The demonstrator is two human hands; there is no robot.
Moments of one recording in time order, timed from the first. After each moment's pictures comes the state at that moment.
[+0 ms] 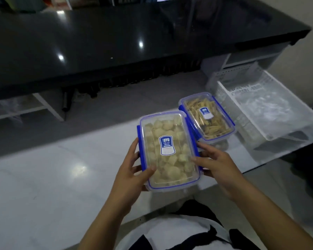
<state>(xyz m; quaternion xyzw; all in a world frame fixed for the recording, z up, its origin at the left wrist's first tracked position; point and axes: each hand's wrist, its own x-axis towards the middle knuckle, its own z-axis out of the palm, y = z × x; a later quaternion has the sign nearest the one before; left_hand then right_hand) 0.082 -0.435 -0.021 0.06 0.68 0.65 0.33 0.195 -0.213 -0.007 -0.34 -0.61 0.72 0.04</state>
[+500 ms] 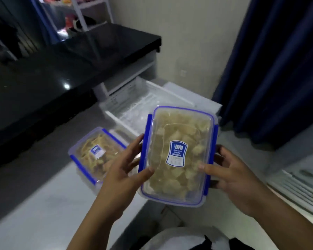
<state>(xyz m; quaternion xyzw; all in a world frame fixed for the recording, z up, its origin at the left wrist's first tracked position) 0.184 -0.170 0.048 0.36 0.62 0.57 0.40 0.409 -0.043 0.044 -0.38 -0.49 0.74 0.25</state>
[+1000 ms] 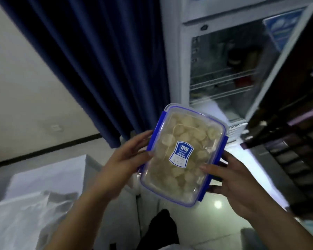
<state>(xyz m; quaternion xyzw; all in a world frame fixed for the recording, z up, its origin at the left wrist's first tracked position) 0.460 0.109 0.065 0.62 0.37 0.25 0.65 0.680 -0.028 0.023 -0.54 -0.18 0.57 0.59</state>
